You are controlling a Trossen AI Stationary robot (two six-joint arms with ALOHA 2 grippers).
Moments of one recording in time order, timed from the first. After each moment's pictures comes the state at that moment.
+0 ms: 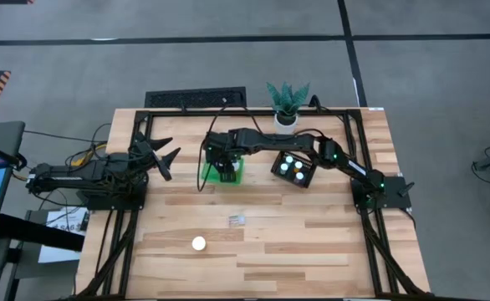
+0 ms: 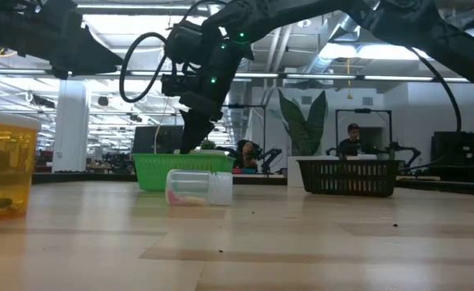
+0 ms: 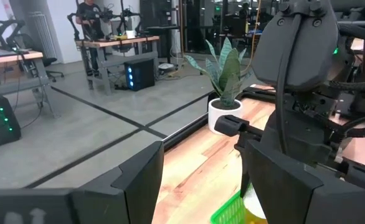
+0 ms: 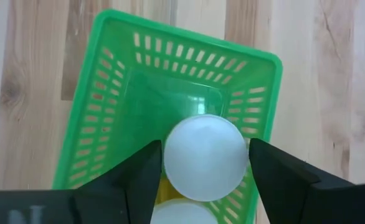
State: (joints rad) left arm 0.00 0.22 0.25 -0.12 -0.67 -0.05; right arm -0.17 2.44 2.25 -0.91 0.02 -0.26
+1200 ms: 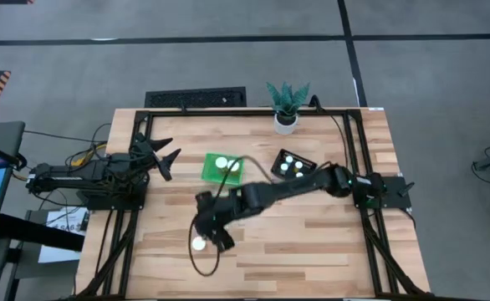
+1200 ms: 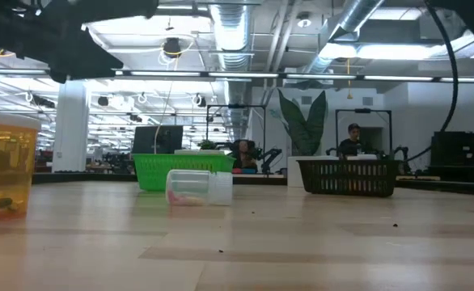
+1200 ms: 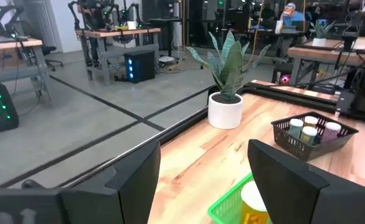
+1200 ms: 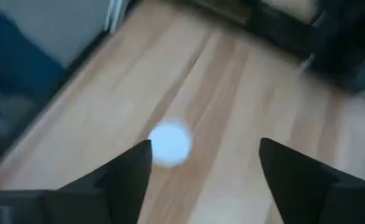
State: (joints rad) left arm 0.00 0.22 0.25 -0.15 -0.67 -0.10; right arm 0.24 2.36 2.34 -0.77 -0.05 -0.25
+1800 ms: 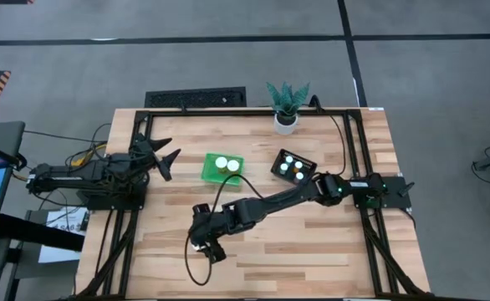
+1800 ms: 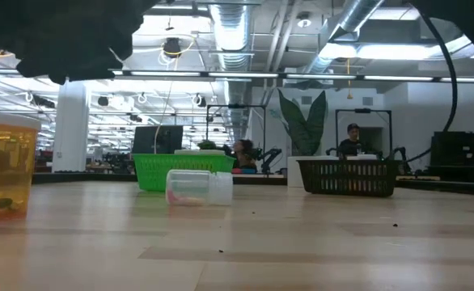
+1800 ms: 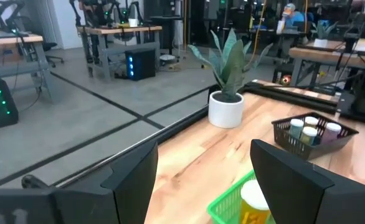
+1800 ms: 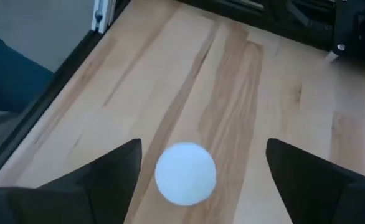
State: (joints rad) left arm 0.00 0.22 0.25 -0.17 -0.68 -0.13; right arm 0.28 2.49 2.33 -0.55 -0.03 -0.10
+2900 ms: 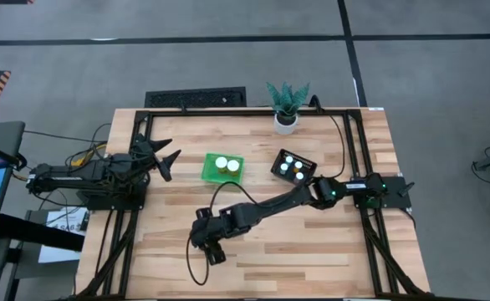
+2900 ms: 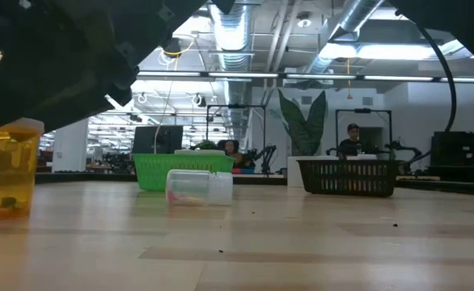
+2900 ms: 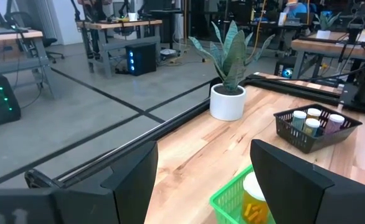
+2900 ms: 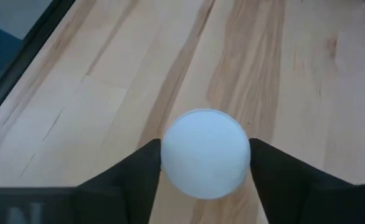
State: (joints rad) left arm 0.00 0.22 0.25 -0.21 -0.68 -0.14; right arm 0.29 2.58 2.33 -0.55 -0.03 -0.03
